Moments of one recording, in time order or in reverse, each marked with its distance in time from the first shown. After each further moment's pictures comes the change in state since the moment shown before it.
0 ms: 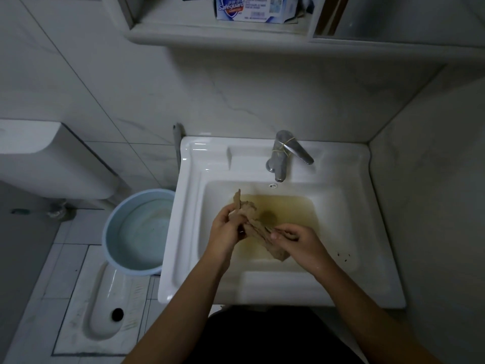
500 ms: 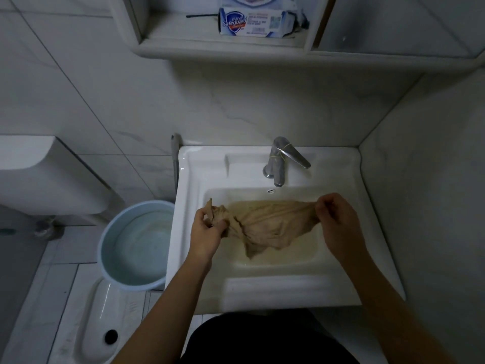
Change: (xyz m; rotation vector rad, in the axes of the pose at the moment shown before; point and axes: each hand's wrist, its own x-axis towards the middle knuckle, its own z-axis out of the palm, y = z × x) left_hand 0.018 0.010 -0.051 0.168 0.124 0.100; right_hand -0.015 -0.045 -0.037 0.018 0.474 -0.293
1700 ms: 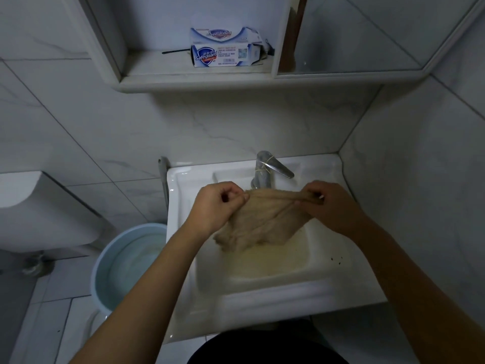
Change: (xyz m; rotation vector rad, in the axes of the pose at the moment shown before) left_hand 0.011 0.108 0.035 0.601 -0.330 0.597; right_hand 0.046 -0.037 -0.035 -0.392 -0.284 -0.162
